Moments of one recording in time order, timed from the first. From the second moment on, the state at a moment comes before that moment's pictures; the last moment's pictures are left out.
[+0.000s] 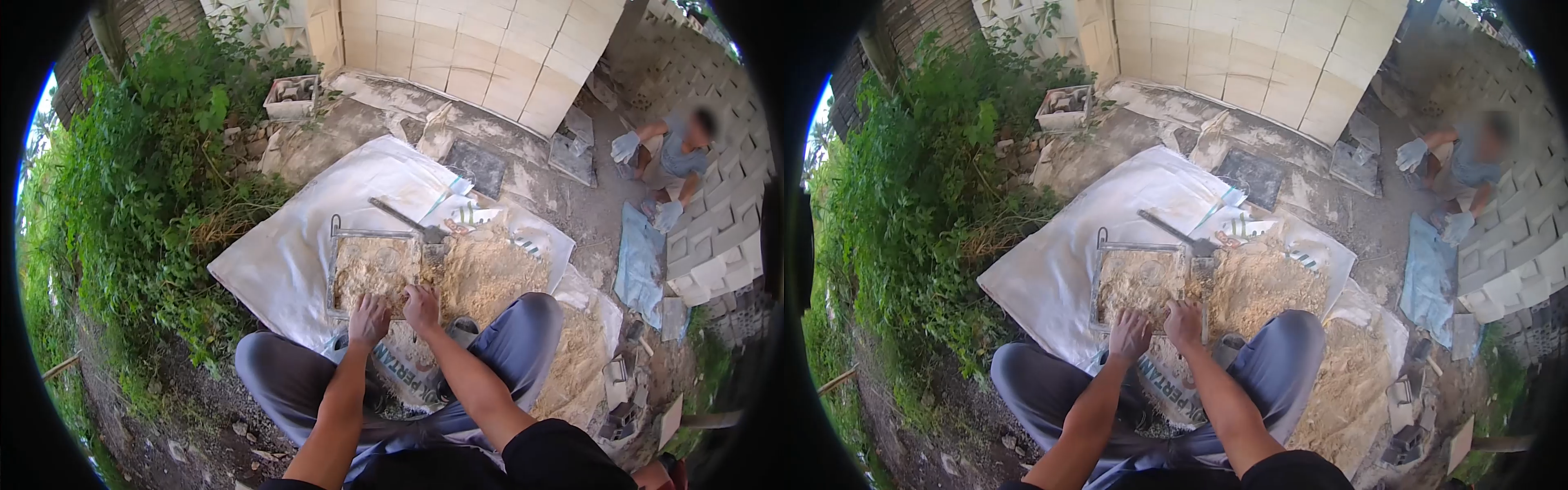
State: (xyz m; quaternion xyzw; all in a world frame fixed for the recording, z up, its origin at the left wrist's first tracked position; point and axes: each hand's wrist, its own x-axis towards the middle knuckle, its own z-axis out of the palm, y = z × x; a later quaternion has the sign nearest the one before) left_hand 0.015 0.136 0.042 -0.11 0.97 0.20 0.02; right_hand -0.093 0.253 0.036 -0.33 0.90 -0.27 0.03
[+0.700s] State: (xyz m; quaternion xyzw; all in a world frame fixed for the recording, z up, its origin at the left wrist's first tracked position) left_hand -0.108 0.096 0.029 -0.20 0.97 0.11 -0.01; right_hand -0.334 0.150 -0.076 -0.50 0.87 0.02 0.00
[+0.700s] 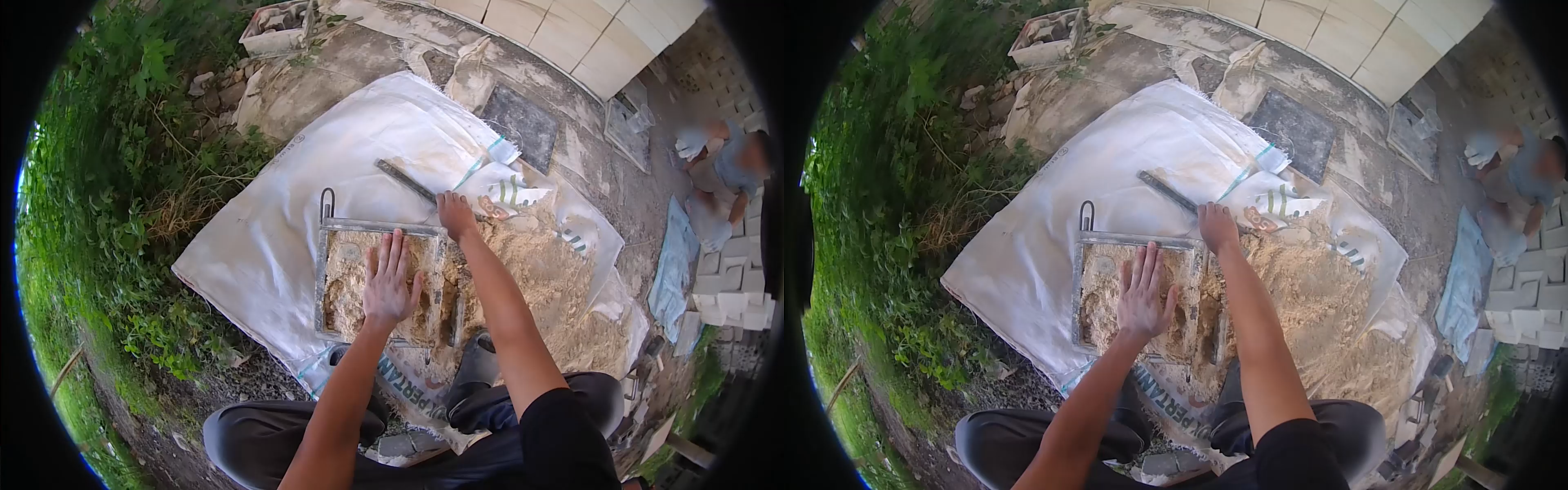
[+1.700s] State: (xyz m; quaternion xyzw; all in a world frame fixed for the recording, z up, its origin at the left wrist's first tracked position) left_hand 0.017 0.055 0.055 -0.38 0.89 0.23 0.09; right_hand -0.181 0.201 0.246 -0.34 0.72 -0.60 0.09
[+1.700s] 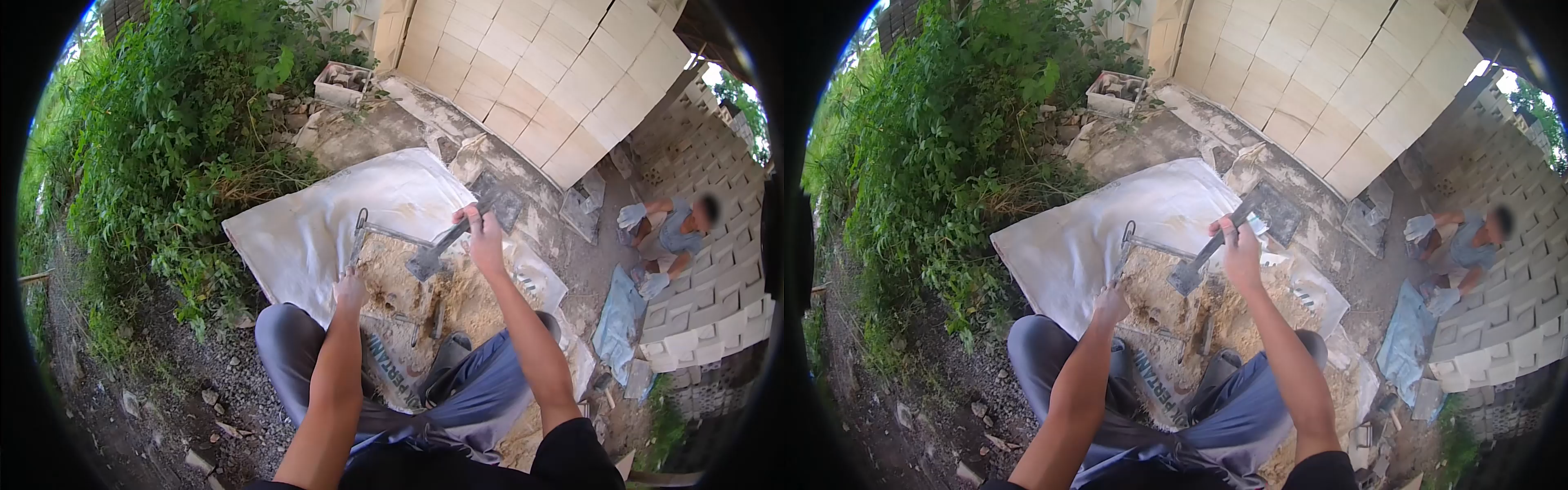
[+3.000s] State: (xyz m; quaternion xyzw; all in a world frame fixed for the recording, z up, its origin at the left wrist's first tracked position) left_hand 0.020 0.073 0.057 -0.36 0.89 0.25 0.13; right_hand -0.123 0.176 0.237 -0.34 0.42 -0.80 0.26
